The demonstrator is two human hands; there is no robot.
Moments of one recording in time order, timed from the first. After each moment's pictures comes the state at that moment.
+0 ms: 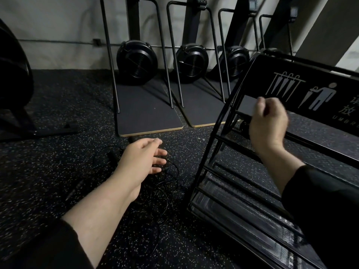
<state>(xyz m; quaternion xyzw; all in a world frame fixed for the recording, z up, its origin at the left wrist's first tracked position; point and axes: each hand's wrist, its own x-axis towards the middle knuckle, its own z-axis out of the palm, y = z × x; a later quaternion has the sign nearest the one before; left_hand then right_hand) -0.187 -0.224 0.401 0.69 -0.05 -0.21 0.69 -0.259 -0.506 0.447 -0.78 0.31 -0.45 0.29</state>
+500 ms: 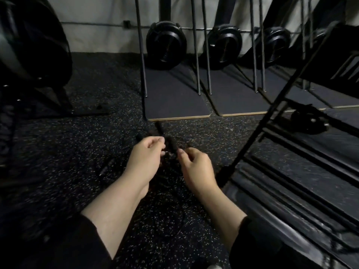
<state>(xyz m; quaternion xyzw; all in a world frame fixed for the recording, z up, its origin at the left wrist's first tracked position) -0.154 -0.151 0.332 0.74 0.01 -0.14 0.66 -0.212 -0.280 0.309 -0.84 0.20 -0.12 0.48</state>
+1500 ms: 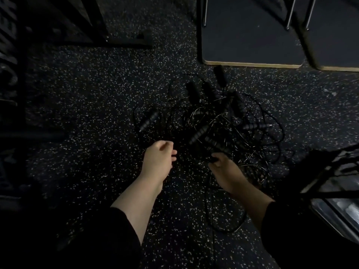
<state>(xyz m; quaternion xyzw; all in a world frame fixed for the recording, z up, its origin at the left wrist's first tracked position) -0.023 -0.016 0.044 0.74 0.22 -0.18 0.60 -0.062 -0.219 -0.026 -0.84 0.21 0.23 0.44</state>
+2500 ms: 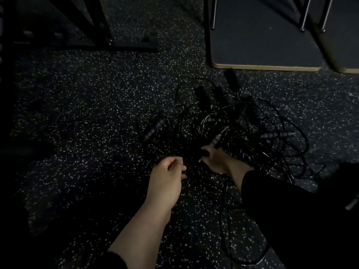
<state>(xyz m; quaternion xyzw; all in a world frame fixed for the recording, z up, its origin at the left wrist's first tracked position) -0.008 -0.006 -0.005 0.74 0.20 -0.19 0.61 0.069 -0.194 -0.115 -0.88 0.12 0.35 0.31</state>
